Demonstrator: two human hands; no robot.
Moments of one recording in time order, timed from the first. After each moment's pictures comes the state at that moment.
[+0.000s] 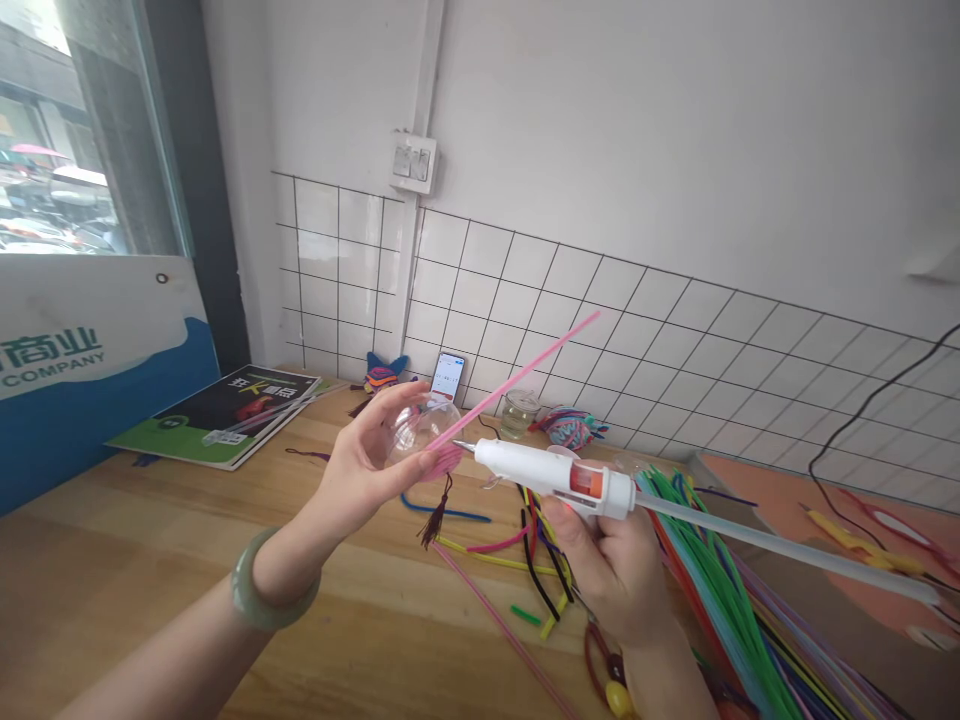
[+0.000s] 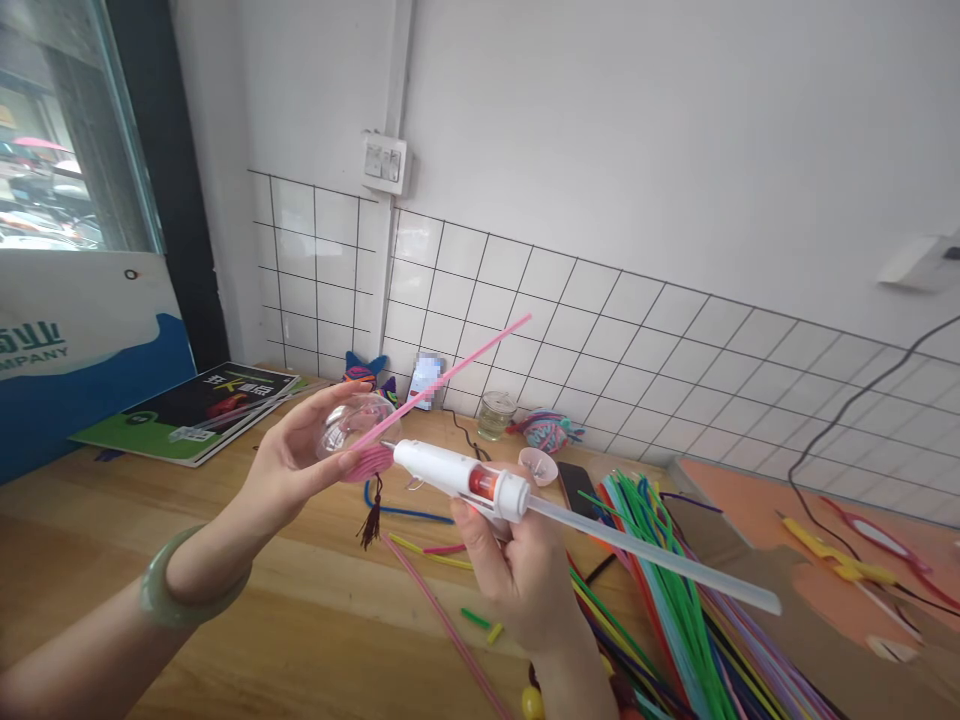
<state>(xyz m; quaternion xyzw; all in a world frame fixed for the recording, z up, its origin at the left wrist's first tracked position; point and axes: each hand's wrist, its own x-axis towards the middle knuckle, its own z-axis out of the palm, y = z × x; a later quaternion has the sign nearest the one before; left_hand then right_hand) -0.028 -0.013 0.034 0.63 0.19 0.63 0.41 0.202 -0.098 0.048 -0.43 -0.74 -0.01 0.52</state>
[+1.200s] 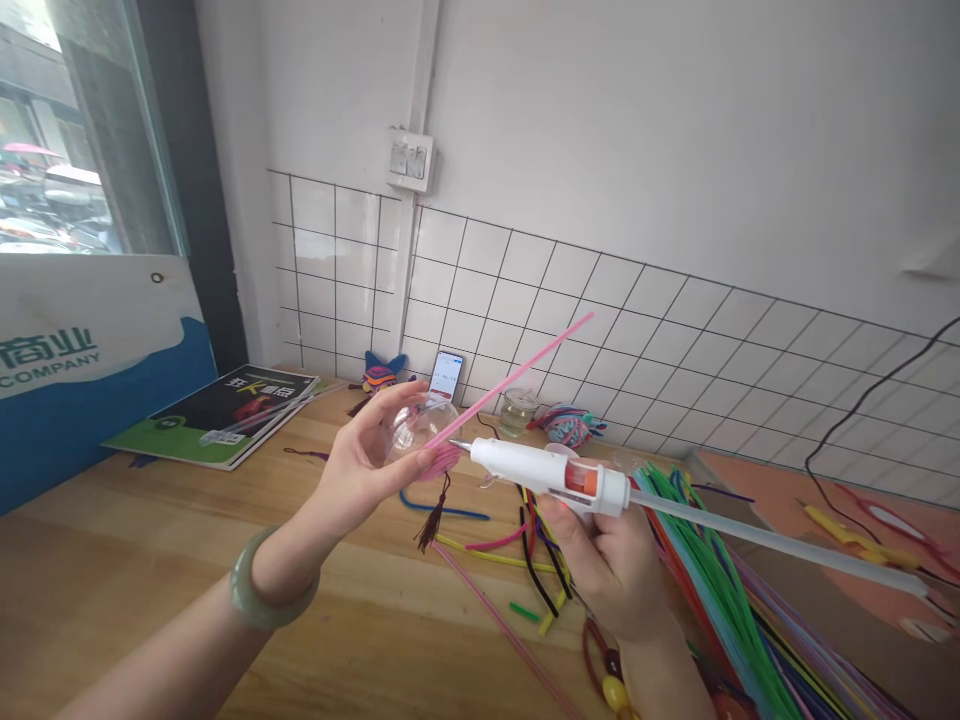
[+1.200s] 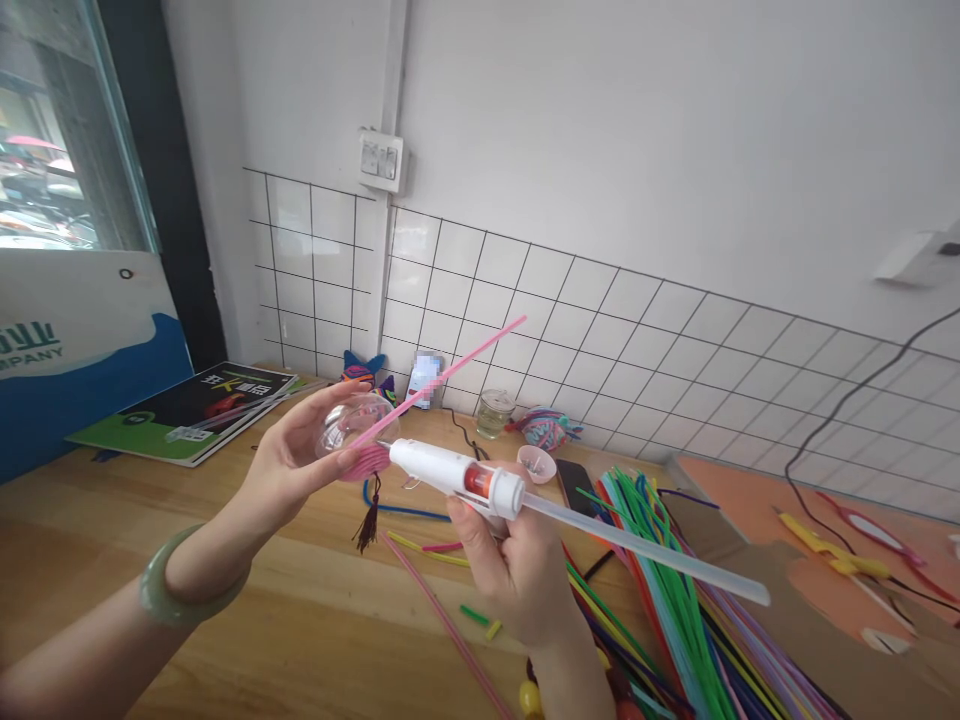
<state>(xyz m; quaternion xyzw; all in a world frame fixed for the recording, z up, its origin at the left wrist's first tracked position) -0.028 -0.011 0.032 0.62 0.19 0.63 0.42 0.205 -0.096 0.050 -0.42 -0.75 -0.03 0.51</state>
